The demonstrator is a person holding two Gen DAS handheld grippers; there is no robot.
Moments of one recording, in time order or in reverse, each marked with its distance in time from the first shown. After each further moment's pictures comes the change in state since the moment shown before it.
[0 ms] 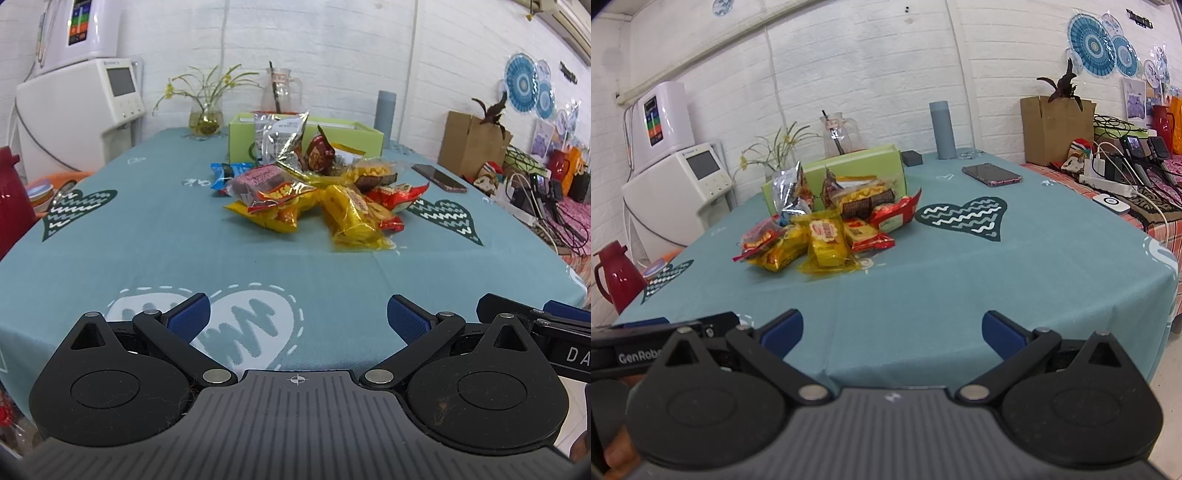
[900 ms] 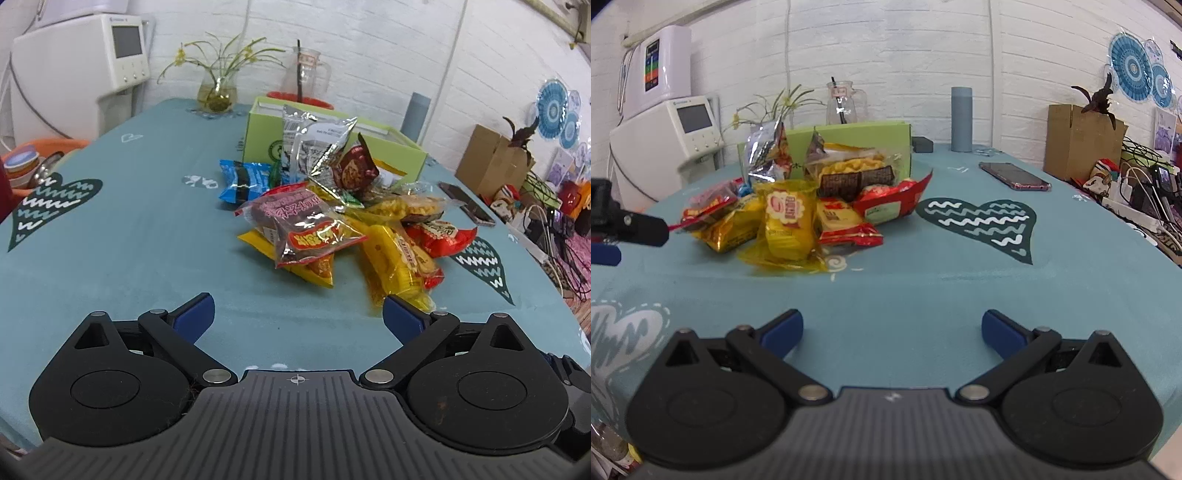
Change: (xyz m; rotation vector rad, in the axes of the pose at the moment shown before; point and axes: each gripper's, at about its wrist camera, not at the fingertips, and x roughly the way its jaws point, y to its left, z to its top) left arm 0.074 0.048 0.066 -0.125 0.085 -0.030; right arm 0.109 -0.005 0.006 -0.176 0.023 -0.018
